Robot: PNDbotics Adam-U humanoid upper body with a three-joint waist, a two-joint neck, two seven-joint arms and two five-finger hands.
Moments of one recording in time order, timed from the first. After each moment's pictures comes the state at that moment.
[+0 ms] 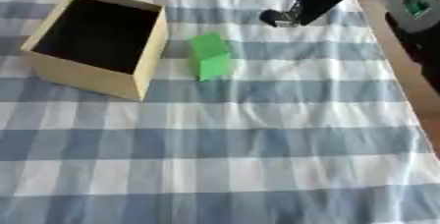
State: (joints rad) left arm -0.29 0.22 0.05 -1.98 -0.04 -0.23 0.47; right arm -0.82 -0.97 0.18 -1.49 0.45 -0.34 0.76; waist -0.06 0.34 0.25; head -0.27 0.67
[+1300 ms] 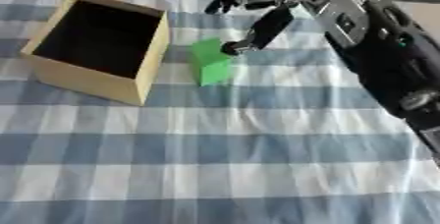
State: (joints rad) left arm -0.30 0.22 0.05 -1.98 -0.04 -0.22 0.45; right arm -0.91 -0.82 0.31 -1.38 0.50 -0.38 0.77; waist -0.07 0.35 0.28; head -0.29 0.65
